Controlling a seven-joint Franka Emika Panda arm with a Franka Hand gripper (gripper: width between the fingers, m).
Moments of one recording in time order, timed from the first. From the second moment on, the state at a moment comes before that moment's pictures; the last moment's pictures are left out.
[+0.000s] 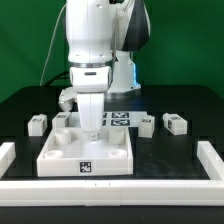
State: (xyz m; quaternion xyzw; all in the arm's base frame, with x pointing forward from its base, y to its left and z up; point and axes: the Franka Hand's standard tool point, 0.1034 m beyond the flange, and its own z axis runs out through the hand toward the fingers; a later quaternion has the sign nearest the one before) arm 0.430 -0.054 0.005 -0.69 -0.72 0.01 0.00
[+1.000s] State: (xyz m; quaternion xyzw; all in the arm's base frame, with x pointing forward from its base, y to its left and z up) arm 0.483 0.057 0.008 -0.70 -0.72 -0.01 0.02
